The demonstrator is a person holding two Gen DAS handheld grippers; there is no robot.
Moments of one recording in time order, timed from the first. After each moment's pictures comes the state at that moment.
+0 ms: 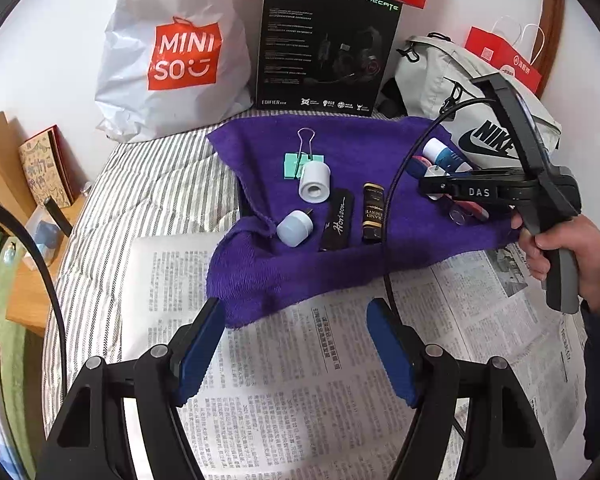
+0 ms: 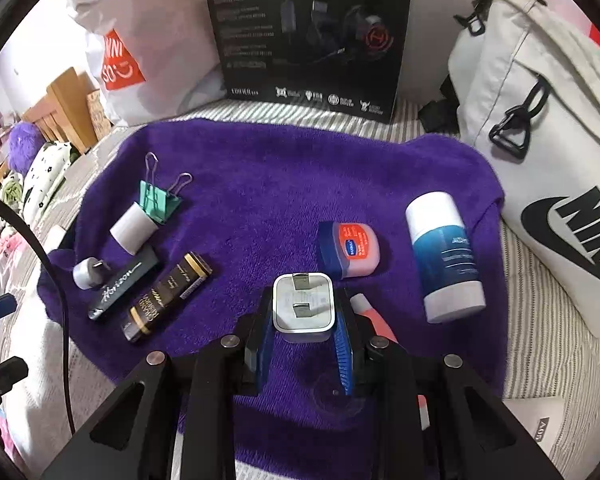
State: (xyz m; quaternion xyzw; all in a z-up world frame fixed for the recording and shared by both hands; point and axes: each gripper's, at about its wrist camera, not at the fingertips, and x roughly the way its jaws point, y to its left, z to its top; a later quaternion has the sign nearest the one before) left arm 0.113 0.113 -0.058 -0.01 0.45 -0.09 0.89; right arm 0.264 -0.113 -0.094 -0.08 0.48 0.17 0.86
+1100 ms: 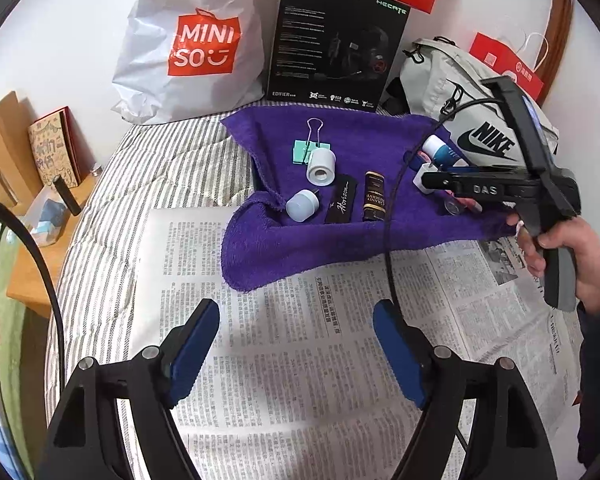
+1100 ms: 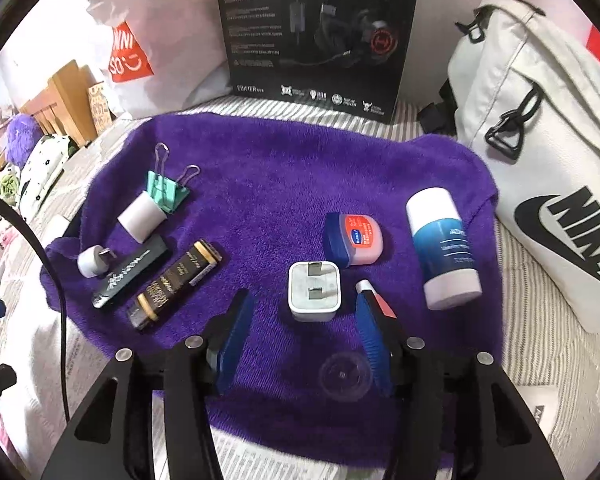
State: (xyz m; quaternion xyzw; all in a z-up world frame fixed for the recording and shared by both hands) left arm 0.089 0.125 -0.050 -0.03 0.46 -0.08 0.88; right arm 0.241 -0.111 -0.078 -0.09 0.47 0.16 0.86
